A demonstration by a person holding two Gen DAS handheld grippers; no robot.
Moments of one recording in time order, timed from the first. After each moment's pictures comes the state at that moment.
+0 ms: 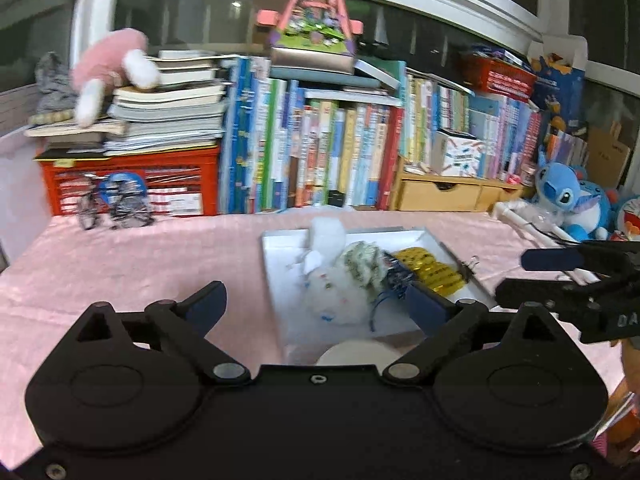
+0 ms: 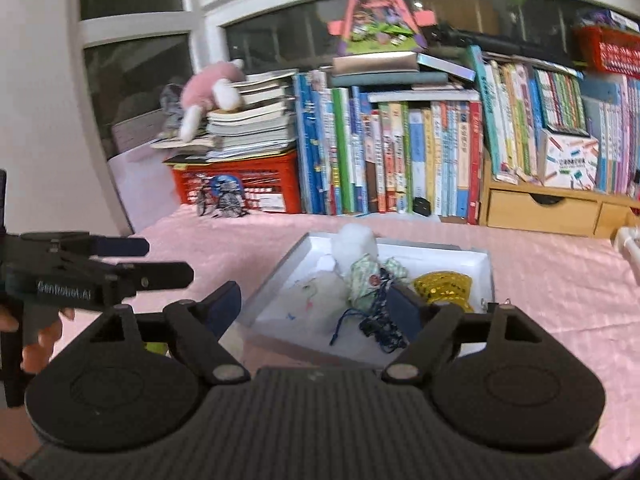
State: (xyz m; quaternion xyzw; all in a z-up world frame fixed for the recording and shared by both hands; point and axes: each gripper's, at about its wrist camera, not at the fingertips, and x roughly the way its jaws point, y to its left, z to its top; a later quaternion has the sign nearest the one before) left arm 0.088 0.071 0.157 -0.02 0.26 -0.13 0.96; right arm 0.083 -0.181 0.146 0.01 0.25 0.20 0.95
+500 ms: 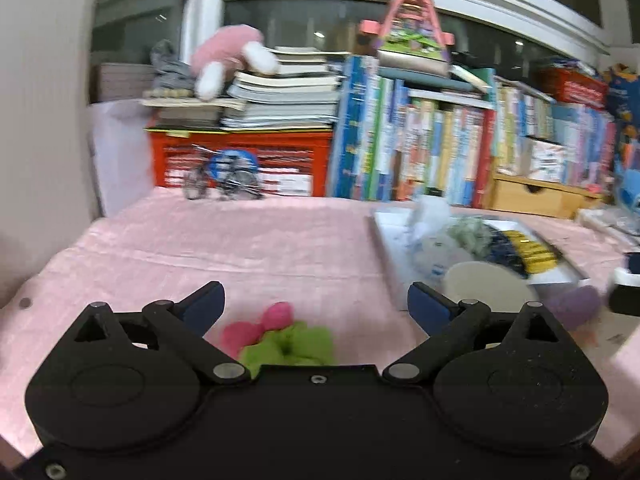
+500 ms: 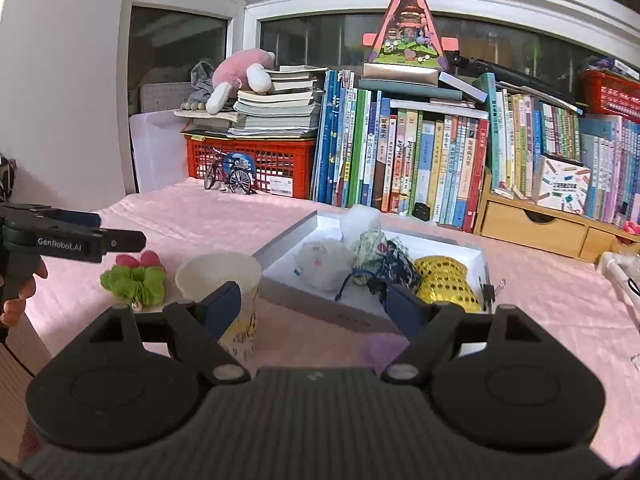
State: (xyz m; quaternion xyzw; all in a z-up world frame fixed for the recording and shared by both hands) left arm 0.026 0.126 0.077 -0.02 0.21 0.02 0.98; right arm 0.018 -0.163 0.091 -0.06 0.20 0.19 0.96
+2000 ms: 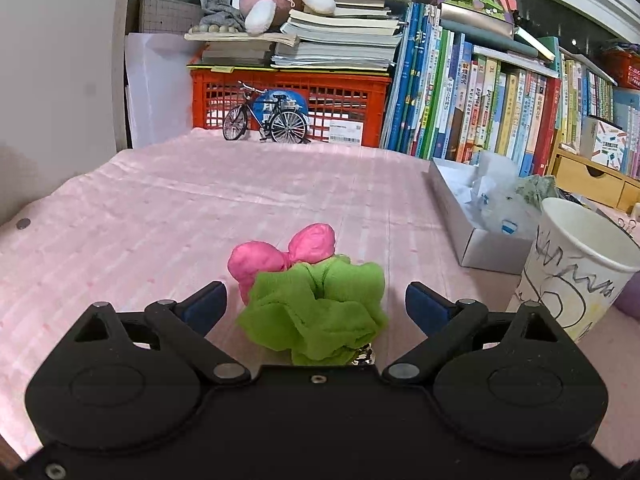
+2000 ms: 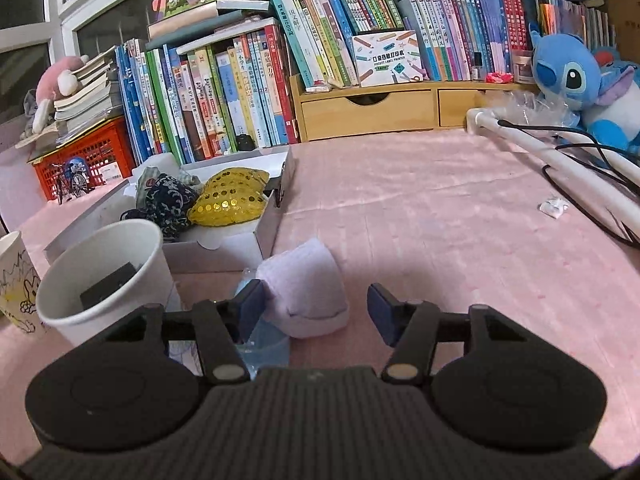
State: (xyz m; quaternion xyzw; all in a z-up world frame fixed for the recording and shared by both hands) left arm 0.066 0.129 0.010 -0.06 0.26 0.08 0.96; right arm 0.073 -0.331 0.013 0.08 0.27 0.02 0.96
